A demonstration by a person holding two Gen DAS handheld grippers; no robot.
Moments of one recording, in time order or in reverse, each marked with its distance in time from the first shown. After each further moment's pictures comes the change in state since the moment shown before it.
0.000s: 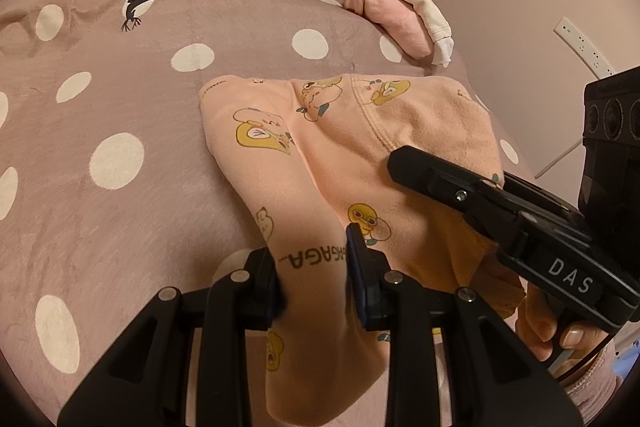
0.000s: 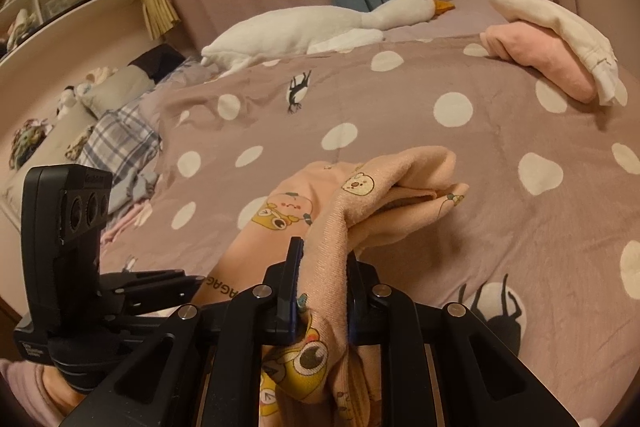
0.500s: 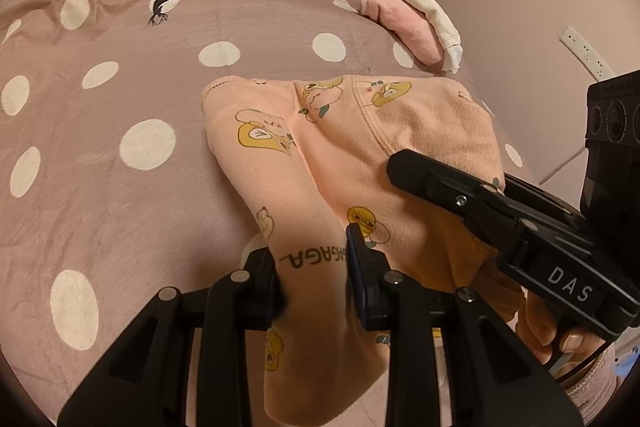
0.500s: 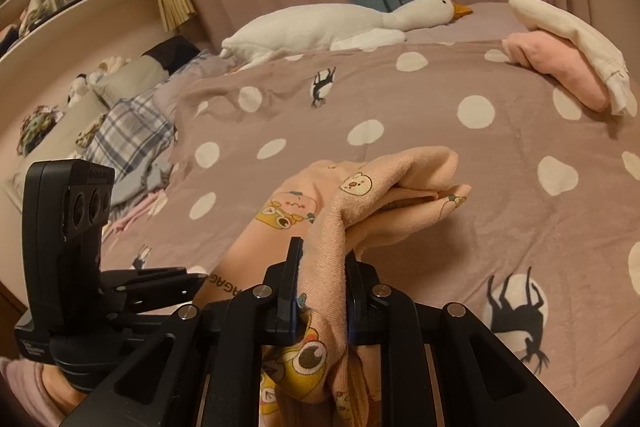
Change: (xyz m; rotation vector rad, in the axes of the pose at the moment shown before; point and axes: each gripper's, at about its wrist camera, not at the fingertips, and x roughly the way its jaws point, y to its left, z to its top) left arm -0.025 0.013 -0.017 -0.034 -0.018 0.028; right arm 0.003 0.031 -0.008 -0.038 0.008 0.020
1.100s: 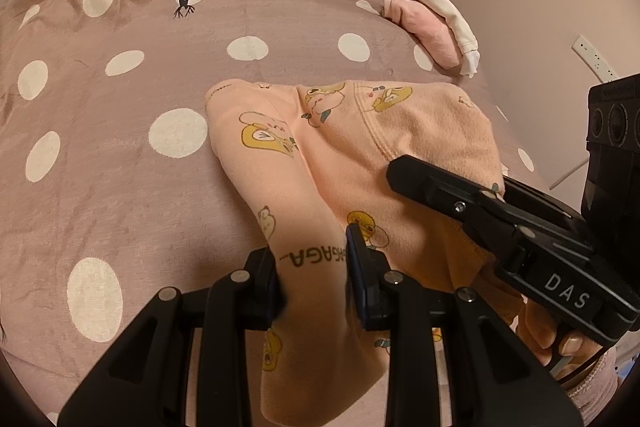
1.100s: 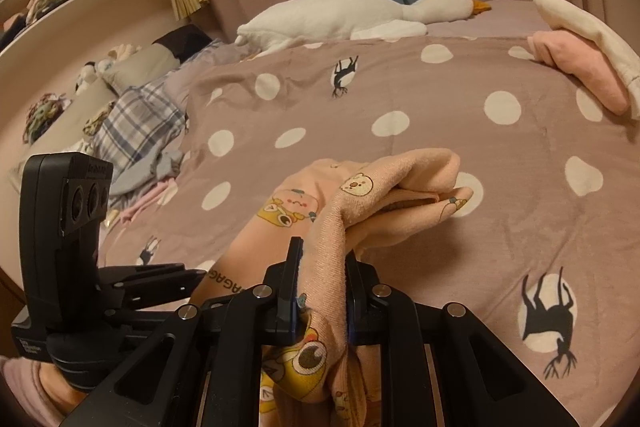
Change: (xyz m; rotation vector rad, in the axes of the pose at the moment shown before) left arm -0.007 0.024 -0.006 -0.031 0.002 0.034; right arm 0.017 0.021 -0.005 -0.016 0.026 0.027
